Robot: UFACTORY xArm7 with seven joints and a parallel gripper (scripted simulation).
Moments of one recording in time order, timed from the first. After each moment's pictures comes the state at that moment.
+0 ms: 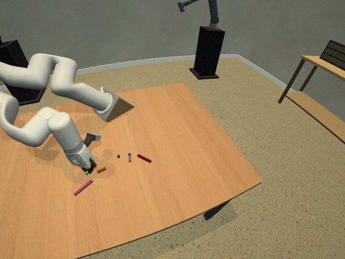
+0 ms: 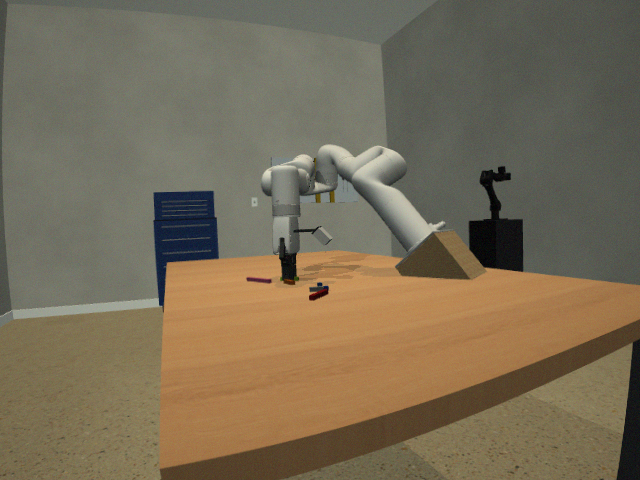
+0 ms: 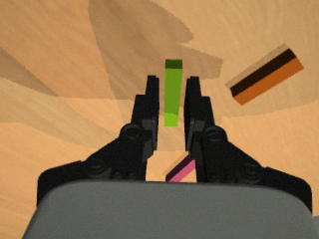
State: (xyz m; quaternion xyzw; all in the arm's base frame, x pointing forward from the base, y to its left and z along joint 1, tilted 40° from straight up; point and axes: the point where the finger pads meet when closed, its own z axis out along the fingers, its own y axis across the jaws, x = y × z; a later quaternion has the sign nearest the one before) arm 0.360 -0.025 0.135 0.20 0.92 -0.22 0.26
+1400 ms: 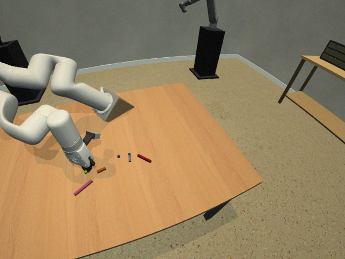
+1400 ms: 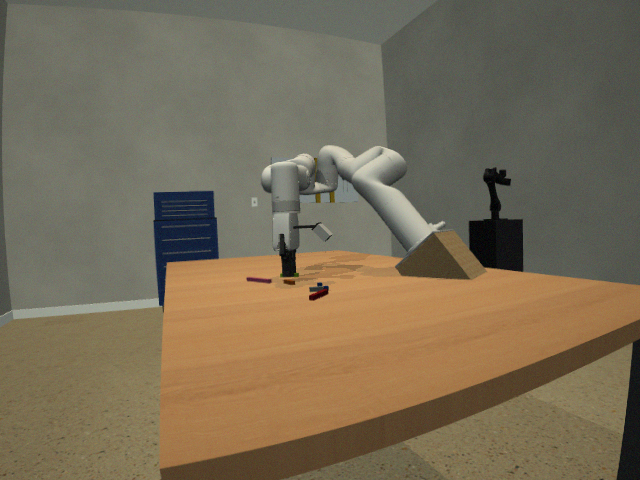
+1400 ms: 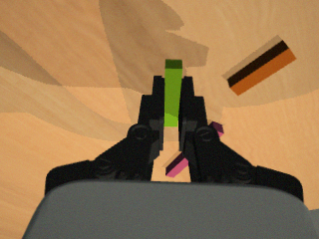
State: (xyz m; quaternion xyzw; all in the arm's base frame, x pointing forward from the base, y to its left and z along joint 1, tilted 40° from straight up) arm 0.356 -0.020 0.142 0.20 0.92 -0.22 0.26
